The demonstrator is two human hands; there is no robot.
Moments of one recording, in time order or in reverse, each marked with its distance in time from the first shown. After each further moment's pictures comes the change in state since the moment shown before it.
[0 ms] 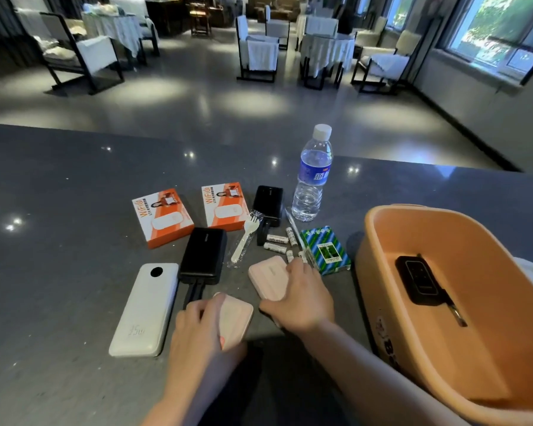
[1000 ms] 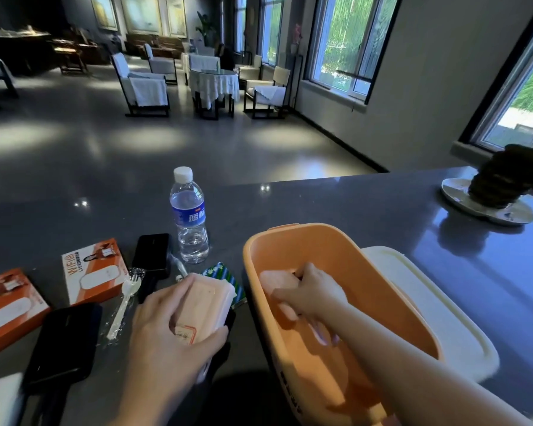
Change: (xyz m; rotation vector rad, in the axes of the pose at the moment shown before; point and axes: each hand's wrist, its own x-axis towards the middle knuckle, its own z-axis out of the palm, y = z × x) left_hand 0.051 0.138 0.015 -0.507 0.053 0.321; right_hand 0.012 0.133 -0.140 -0.004 0.066 0.418
